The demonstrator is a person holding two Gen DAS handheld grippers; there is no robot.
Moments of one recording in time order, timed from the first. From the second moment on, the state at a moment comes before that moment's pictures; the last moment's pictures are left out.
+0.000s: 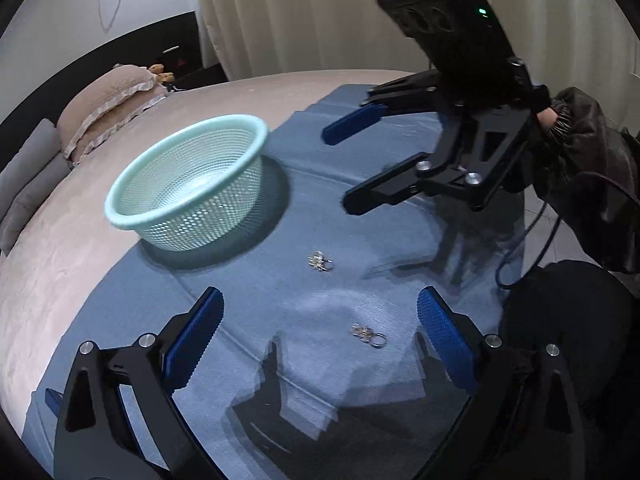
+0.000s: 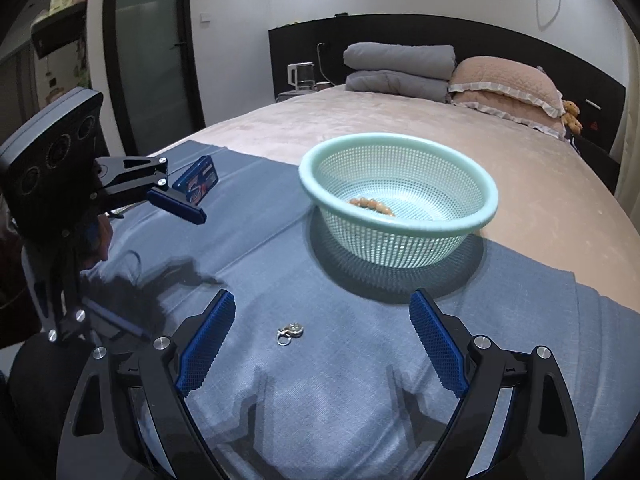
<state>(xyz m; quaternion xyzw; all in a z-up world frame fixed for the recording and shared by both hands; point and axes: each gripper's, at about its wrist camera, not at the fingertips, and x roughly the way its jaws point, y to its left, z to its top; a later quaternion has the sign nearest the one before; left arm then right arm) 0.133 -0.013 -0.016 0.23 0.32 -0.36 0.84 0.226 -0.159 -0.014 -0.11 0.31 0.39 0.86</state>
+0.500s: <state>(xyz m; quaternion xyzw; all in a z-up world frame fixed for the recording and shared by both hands) 0.133 -0.029 -0.073 0.22 0.37 -0.33 0.84 0.229 -0.116 -0.072 -0.16 0.37 0.35 0.84</state>
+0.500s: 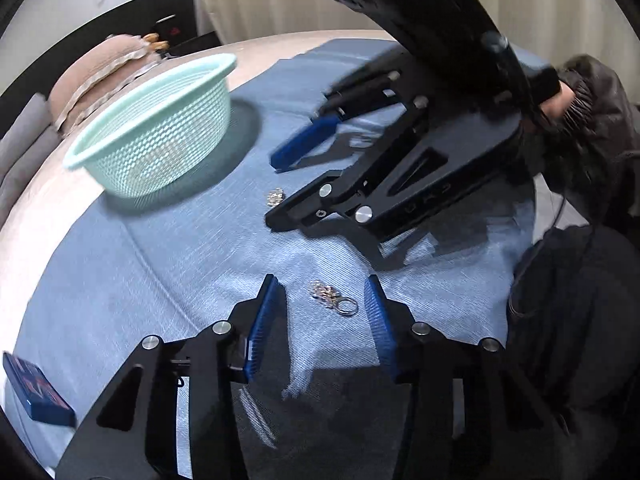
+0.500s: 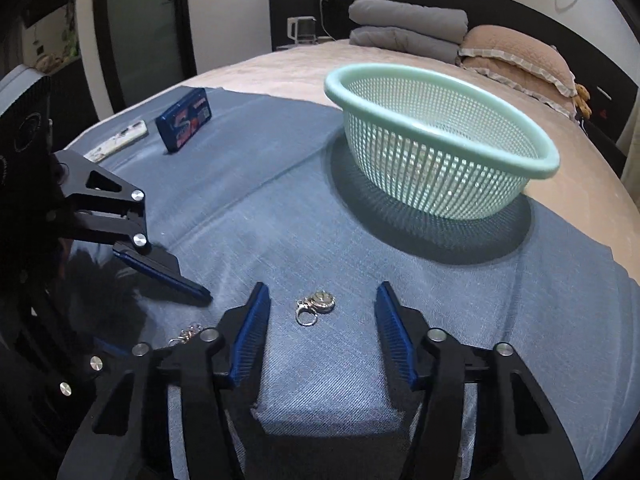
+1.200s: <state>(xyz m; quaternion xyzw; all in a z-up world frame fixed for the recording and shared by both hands) 0.121 -0.016 -0.074 0.13 0.40 -0.31 0.85 0.195 -0.138 -0.071 -0.09 0.38 0.35 0.85</state>
